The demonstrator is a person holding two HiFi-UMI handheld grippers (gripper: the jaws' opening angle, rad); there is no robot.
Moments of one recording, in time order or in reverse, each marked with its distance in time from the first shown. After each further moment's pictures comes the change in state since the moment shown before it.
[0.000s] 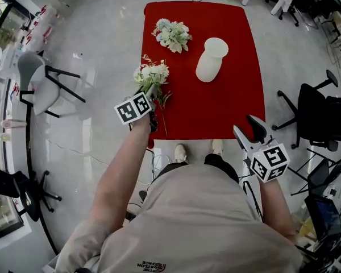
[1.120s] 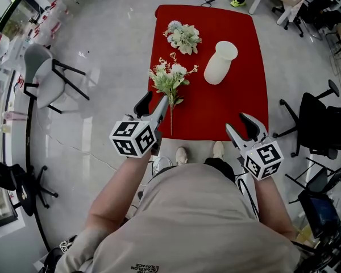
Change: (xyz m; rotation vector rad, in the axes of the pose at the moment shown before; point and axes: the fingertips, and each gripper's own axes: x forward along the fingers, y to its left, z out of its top) left arm -0.142 -0.103 0.037 0.270 -0.185 -0.218; right arm 0.021 0.047 0.020 -0.051 -0.044 0.074
